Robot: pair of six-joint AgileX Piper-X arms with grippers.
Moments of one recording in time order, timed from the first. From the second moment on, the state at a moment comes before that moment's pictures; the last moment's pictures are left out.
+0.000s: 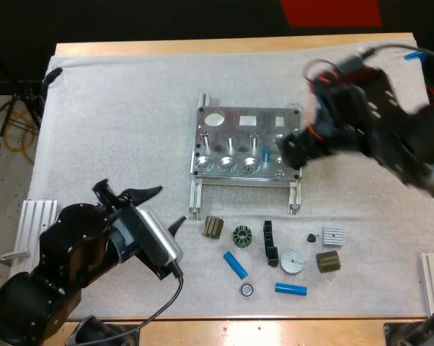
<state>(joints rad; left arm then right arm) -0.53 0.64 -0.95 0.97 0.18 -1.33 0.60 1.35 -1.57 1.20 -0.01 -1.86</state>
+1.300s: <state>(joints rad) -0.83 1.42 -0.95 1.11 0.27 -0.76 0.60 0.56 -0.95 1.37 -0.44 -1.77</state>
